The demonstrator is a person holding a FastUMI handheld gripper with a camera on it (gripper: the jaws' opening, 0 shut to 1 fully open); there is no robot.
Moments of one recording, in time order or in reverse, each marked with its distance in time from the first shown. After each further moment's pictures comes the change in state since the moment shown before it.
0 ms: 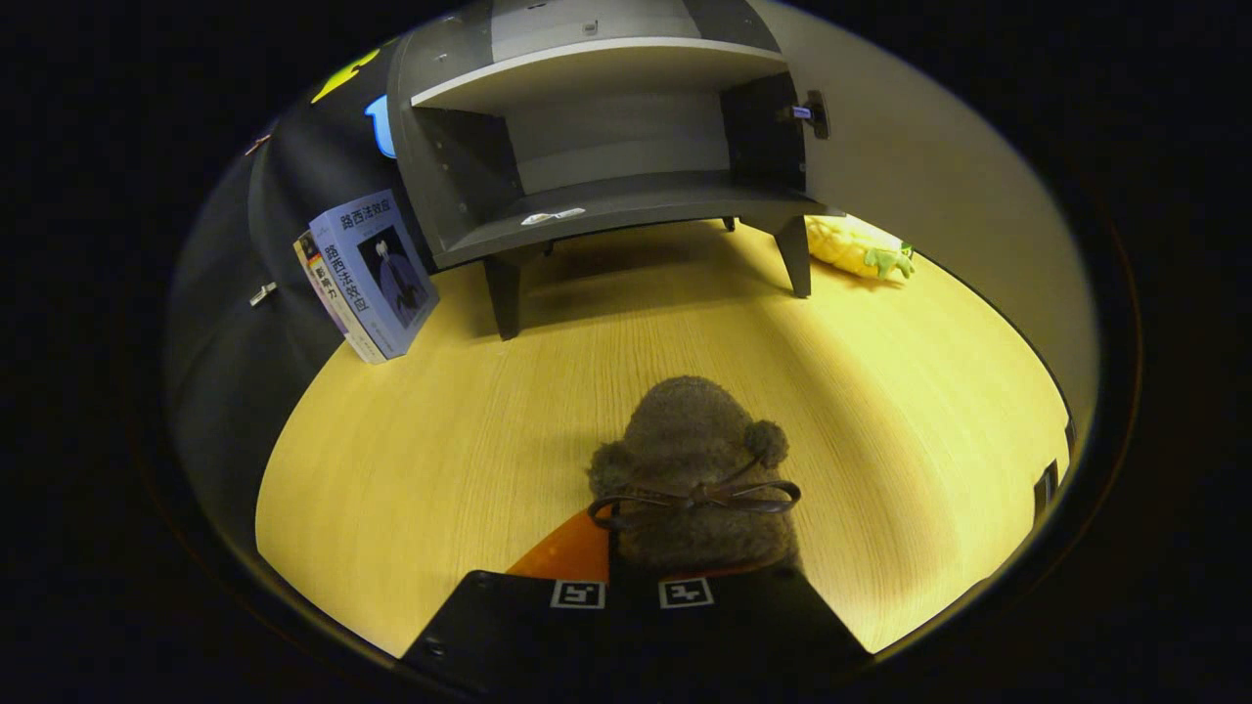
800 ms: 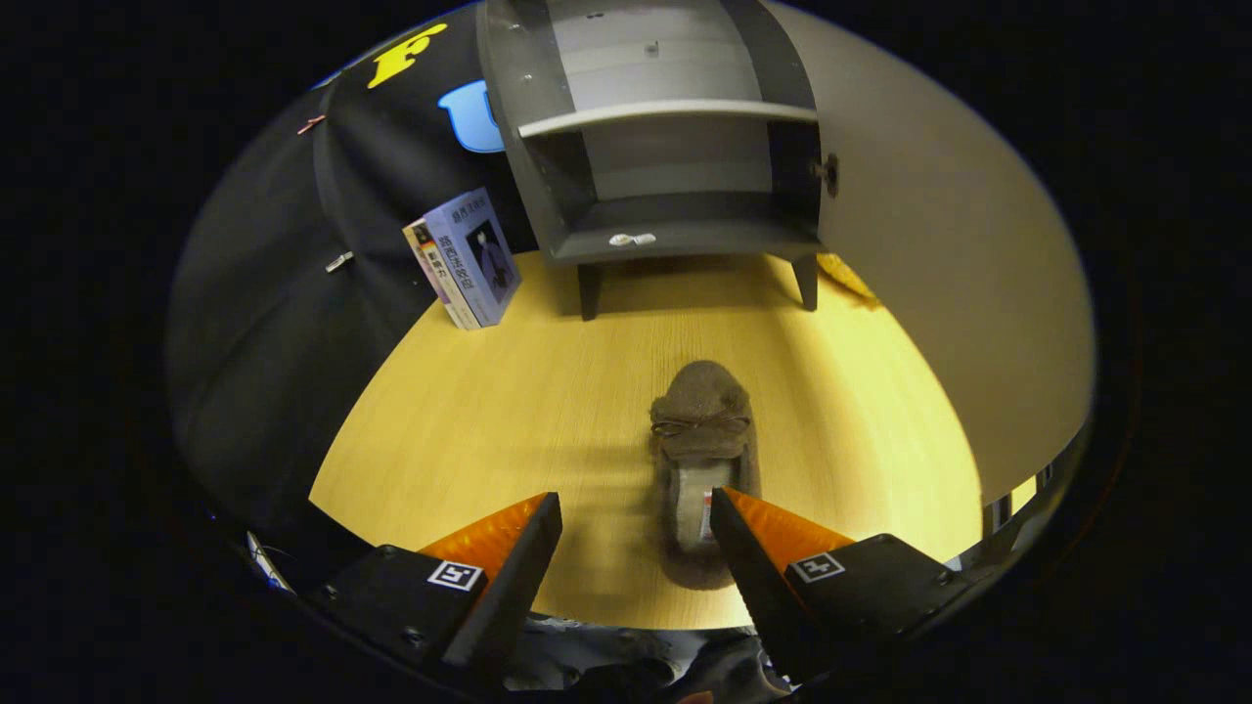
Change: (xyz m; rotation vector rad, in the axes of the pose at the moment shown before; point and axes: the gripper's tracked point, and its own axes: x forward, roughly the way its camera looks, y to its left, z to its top) arm -0.110 0.017 -0.016 -0.072 0.098 0.092
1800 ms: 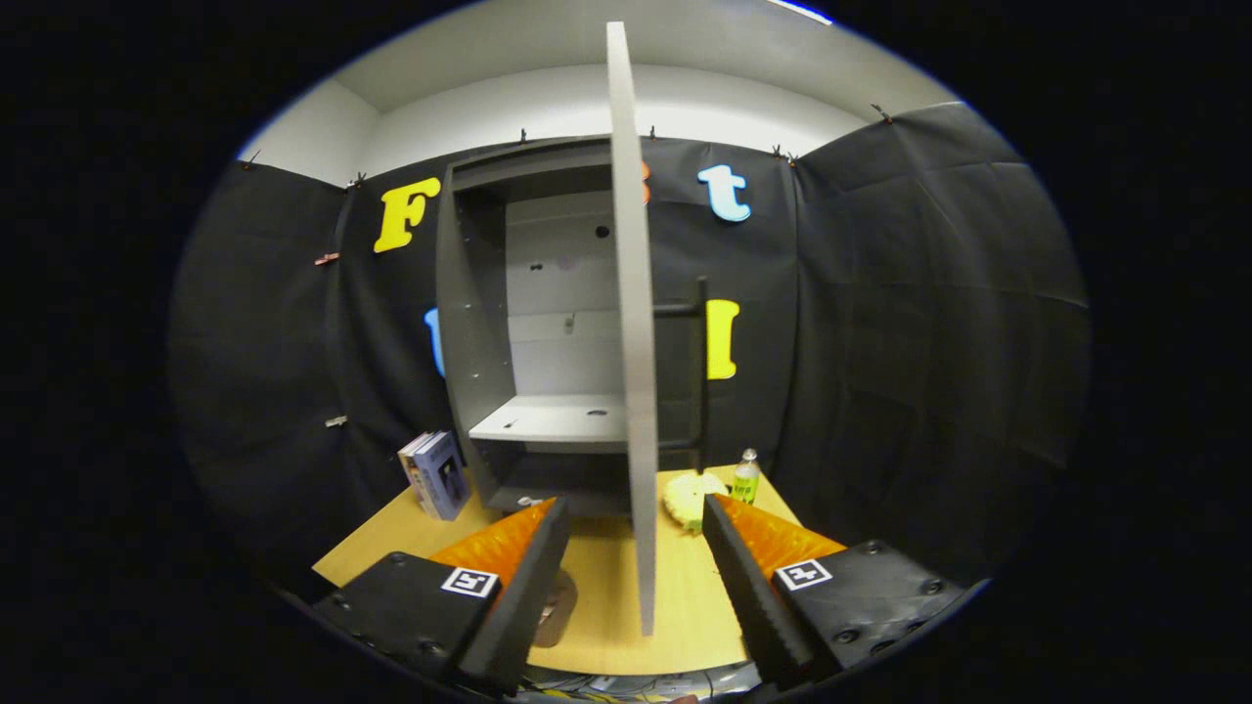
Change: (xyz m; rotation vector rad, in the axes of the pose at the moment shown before) arm -0.314 -0.104 0.193 -0.084 -0.626 -0.051
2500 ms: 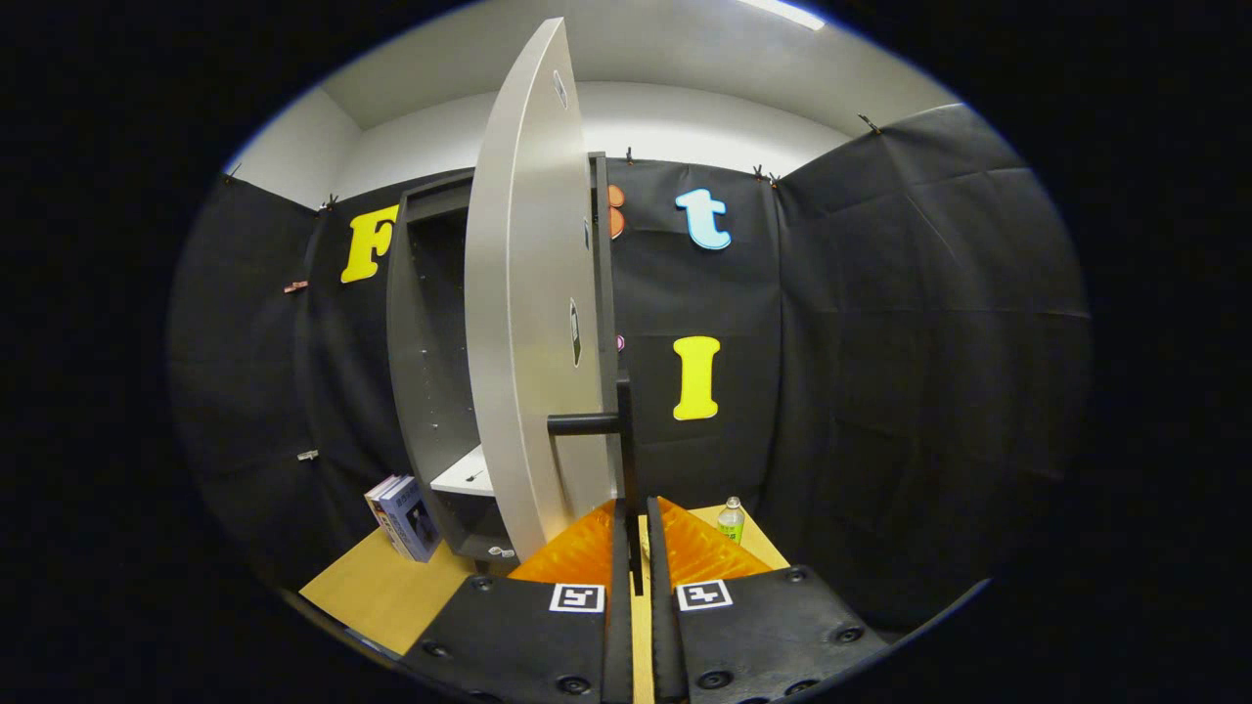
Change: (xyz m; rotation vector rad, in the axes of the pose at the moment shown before) arm 0.067 -0.062 0.078 0.027 -0.125 -0.095
